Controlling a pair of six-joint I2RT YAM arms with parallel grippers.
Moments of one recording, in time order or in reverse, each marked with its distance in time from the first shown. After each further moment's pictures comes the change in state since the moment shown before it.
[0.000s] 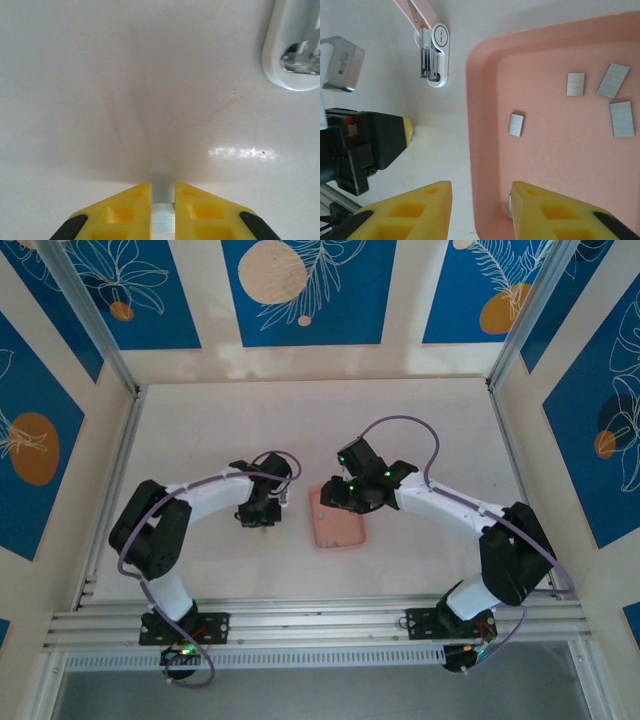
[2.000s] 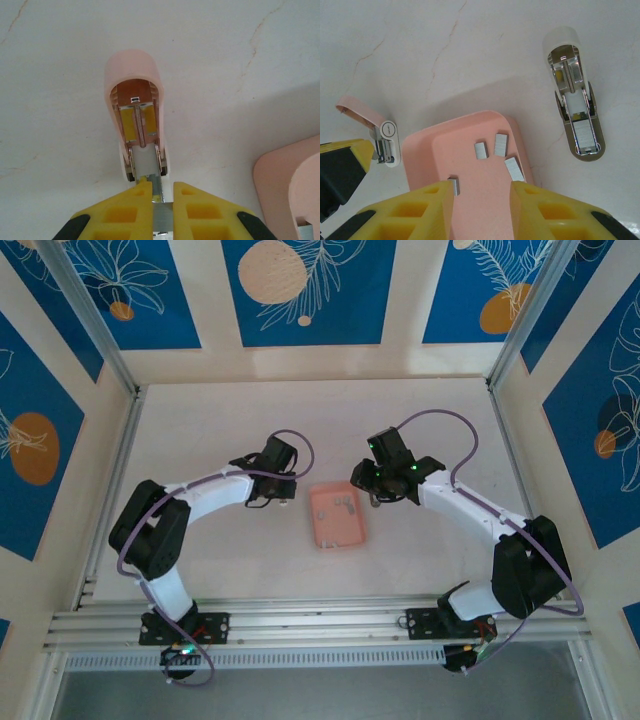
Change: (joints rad) left arm 0.000 0.024 0.032 0.401 -0.033 0.243; right arm -0.164 -0.073 -0.032 -0.010 0.166 0.043
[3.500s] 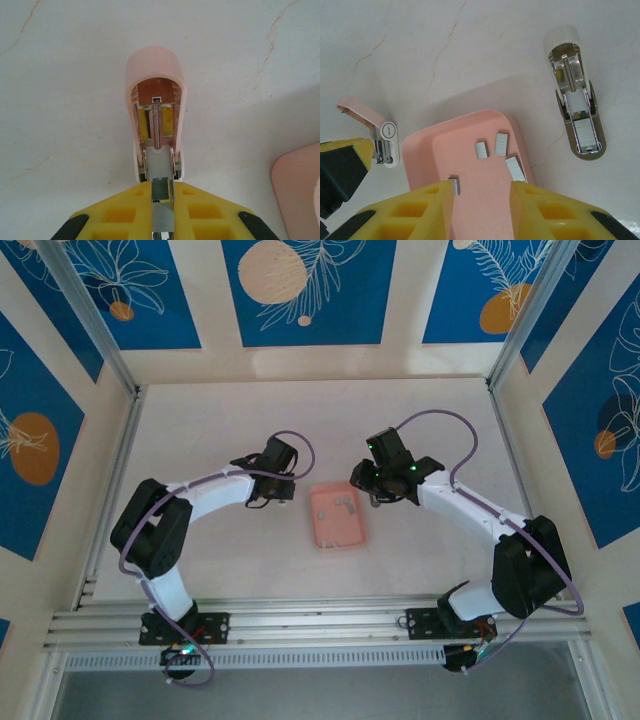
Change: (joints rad) left arm 0.002 0.011 0.001 -0.007 -0.034 0.026; right arm 0.011 0.000 0.000 0.000 0.008 0.011
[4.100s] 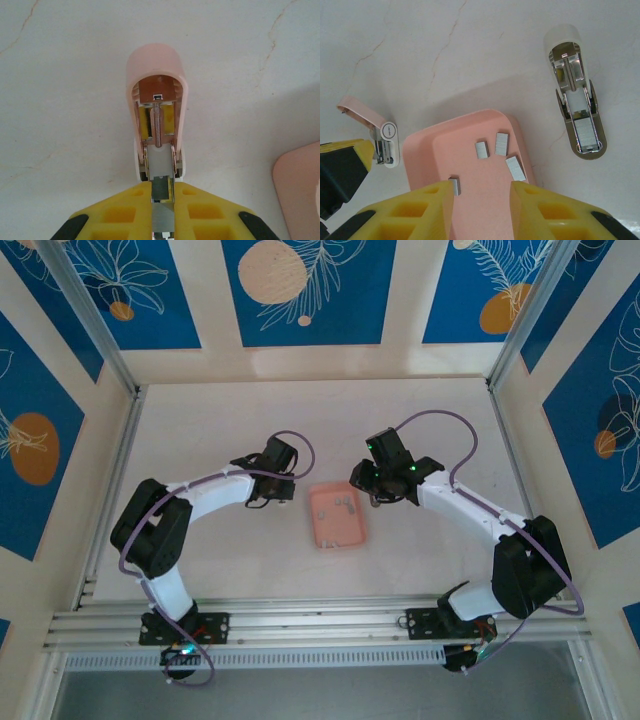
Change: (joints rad) left arm 0.002 0.002 0.003 -0.010 0.000 0.000; right arm 0.001 0.000 0.000 0.000 0.003 0.003
